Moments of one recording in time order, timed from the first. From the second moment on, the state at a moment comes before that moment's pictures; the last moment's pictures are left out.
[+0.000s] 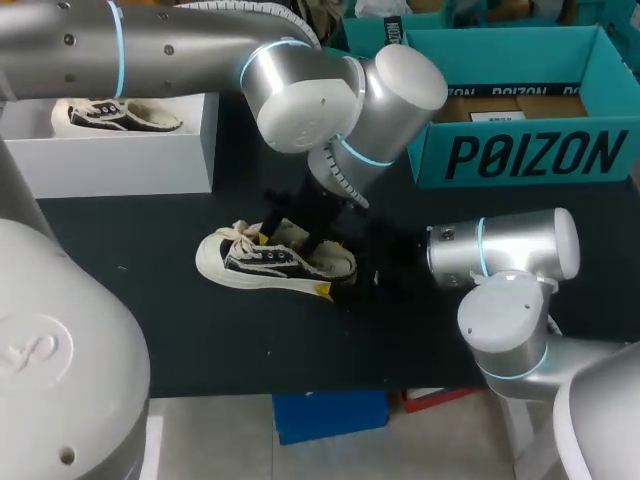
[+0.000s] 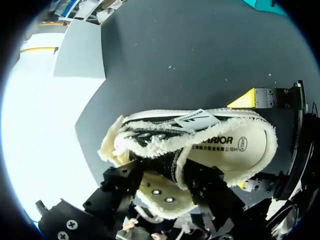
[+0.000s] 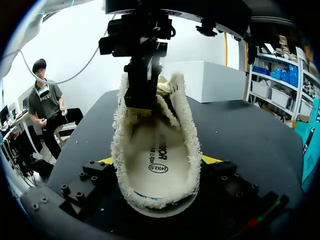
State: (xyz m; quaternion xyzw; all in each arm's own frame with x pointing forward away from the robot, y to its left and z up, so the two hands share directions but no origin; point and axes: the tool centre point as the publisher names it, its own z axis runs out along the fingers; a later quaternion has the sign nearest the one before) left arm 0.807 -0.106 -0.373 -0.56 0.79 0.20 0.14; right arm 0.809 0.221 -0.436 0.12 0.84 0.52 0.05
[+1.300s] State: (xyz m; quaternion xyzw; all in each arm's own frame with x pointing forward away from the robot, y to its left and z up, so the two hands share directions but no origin) left arm 0.833 -0.078 -0.308 -0.62 0.77 0.09 0.13; right arm 0.810 0.220 -0.436 0.13 0.84 0.52 0.05
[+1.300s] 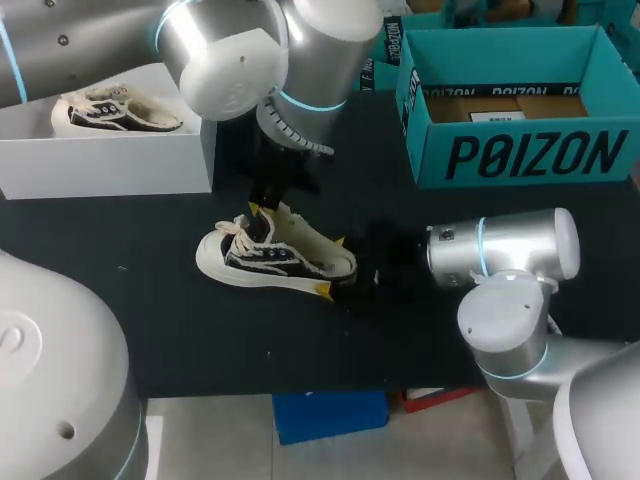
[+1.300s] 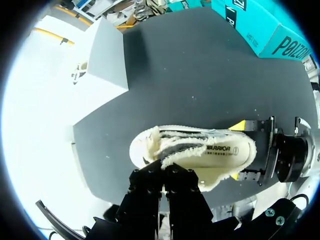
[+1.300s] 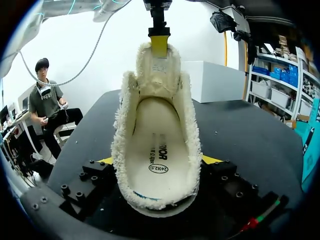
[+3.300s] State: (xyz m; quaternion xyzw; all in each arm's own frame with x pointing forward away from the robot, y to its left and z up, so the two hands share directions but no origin) left arm 0.810 -0.049 -0.270 -0.48 0.88 -0.06 -0.03; right arm 0.810 0.223 -0.437 0.12 0.84 0.53 0.05
